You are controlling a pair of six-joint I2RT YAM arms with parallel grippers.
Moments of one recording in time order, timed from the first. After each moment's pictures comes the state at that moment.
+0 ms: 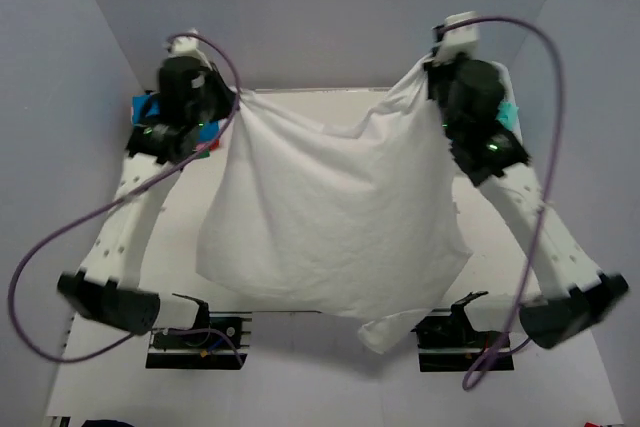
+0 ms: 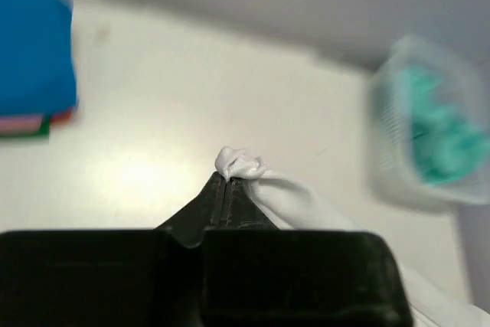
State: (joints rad) left arm -0.28 1.29 1.68 -0.61 -0.11 -0.46; right arm 0.48 1.23 1.57 -0.18 0.40 -0.28
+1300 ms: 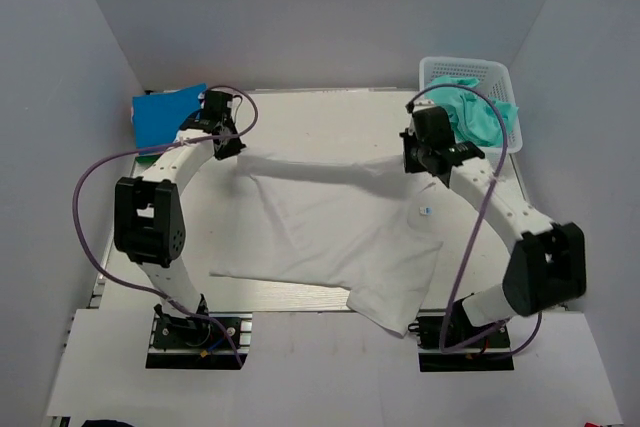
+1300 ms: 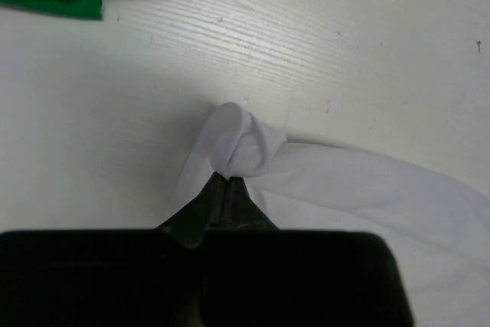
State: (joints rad) left arm -0.16 1.80 1.40 -0.52 -0.17 -0.46; right arm 0.37 1.48 1.18 -0.49 0.15 0.11
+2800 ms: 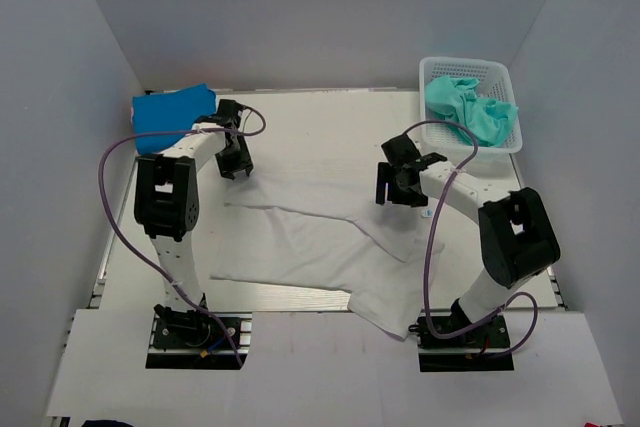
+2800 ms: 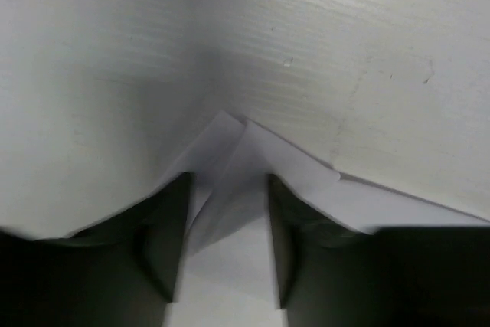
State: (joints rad) left arm -0.16 2.02 1.51 -0.72 -0.11 -0.44; right arm 0.48 1.64 1.07 -0.59 0.22 0.46
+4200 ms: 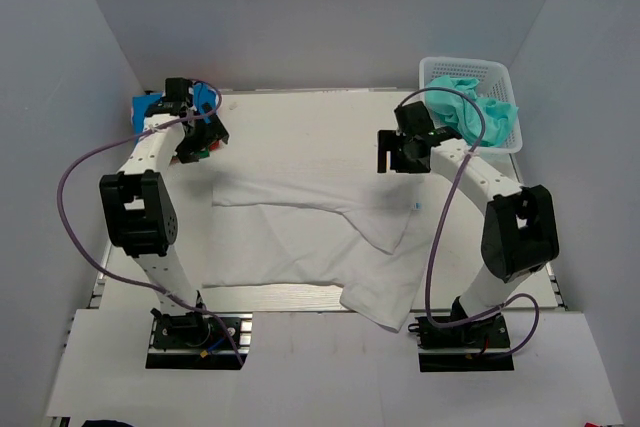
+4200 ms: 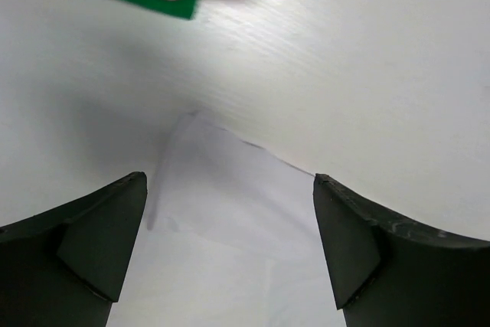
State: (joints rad) left arm 0.04 1.89 1.58 -0.77 -0.04 -0.49; right arm 0.38 1.70 1.30 -0.61 0.08 0.29
